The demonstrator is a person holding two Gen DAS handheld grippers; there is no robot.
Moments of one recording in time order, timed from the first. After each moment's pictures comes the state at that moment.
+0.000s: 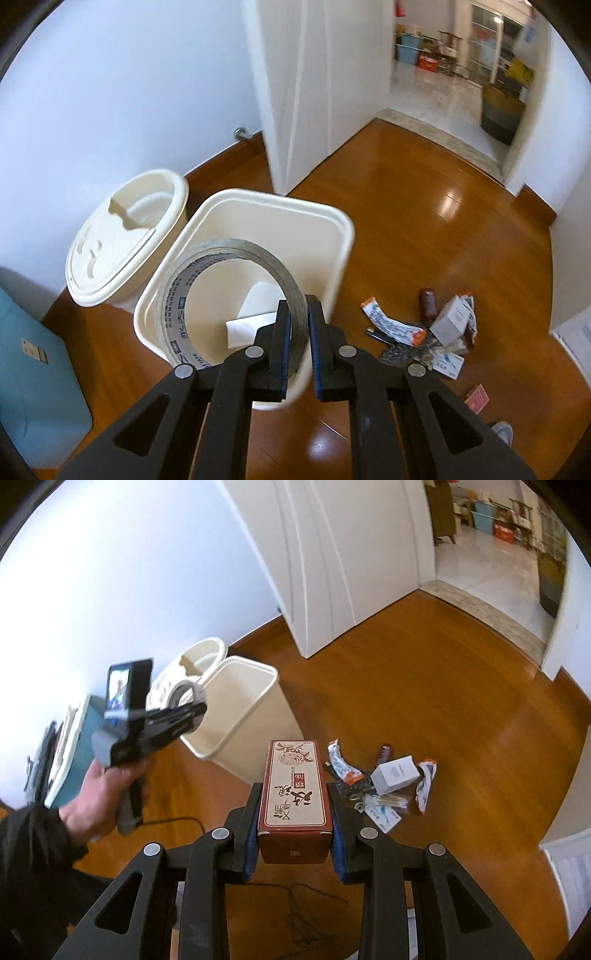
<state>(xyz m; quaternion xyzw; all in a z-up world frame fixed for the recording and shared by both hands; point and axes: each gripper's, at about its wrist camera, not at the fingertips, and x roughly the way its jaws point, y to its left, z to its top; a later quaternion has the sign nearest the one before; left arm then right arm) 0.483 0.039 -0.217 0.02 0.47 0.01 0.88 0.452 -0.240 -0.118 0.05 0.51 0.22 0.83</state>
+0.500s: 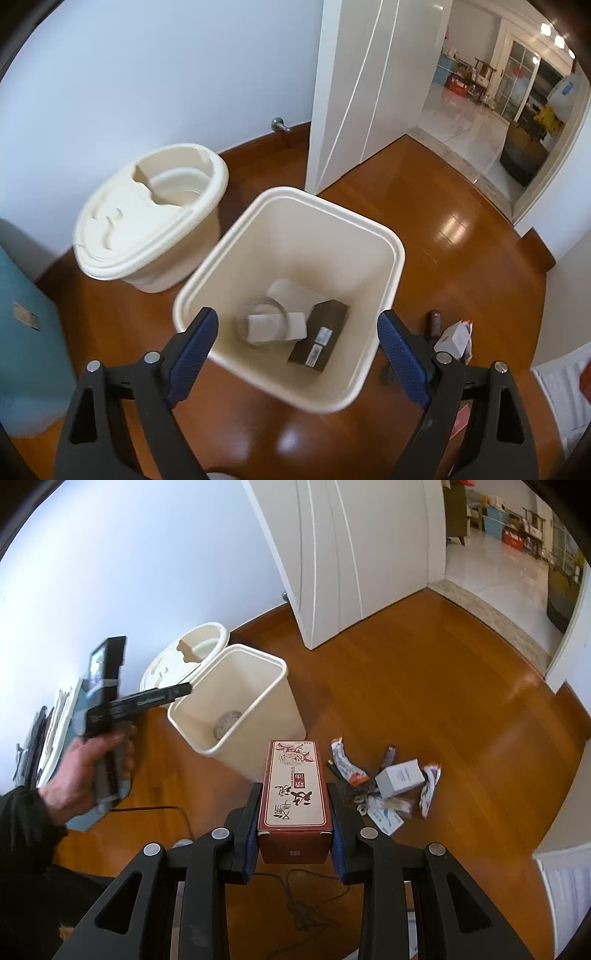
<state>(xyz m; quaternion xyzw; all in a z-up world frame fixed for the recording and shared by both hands) 0.473 0.109 -0.191 -0.05 0.48 0.04 0.88 0.470 -0.199 -0.126 0.02 0.52 0.21 0.83</state>
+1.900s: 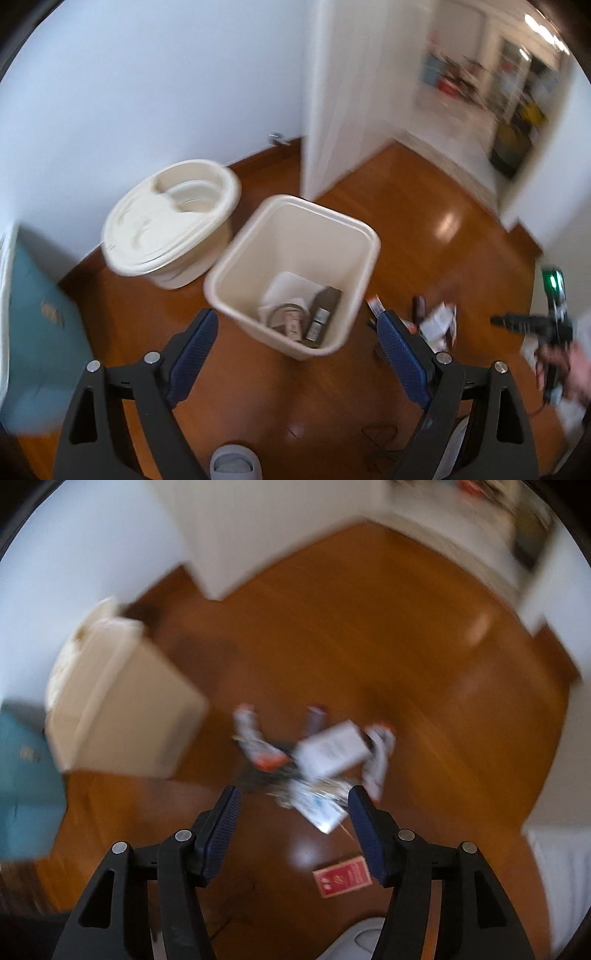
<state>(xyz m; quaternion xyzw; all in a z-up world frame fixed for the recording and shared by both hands) 0.420 0.087 -0.143 -0.02 0.47 0.02 0.88 0.558 -0.291 -0.297 0.05 0.62 0.08 0.78</state>
